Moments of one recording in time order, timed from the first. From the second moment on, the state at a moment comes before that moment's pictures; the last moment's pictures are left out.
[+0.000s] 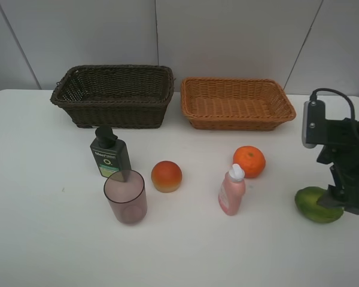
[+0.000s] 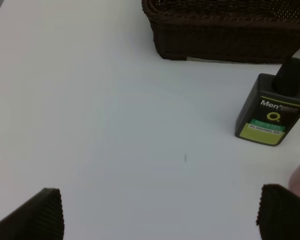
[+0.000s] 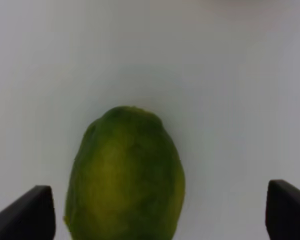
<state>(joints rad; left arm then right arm) -0.06 -0.01 -0.51 0.07 1.07 -0.16 0.13 1.39 -0.61 -0.08 0.66 -1.05</state>
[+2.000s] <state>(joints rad) -0.06 -0.01 -0.51 0.07 1.07 -0.16 0.08 1.48 -0.44 0.10 0.36 -1.17</state>
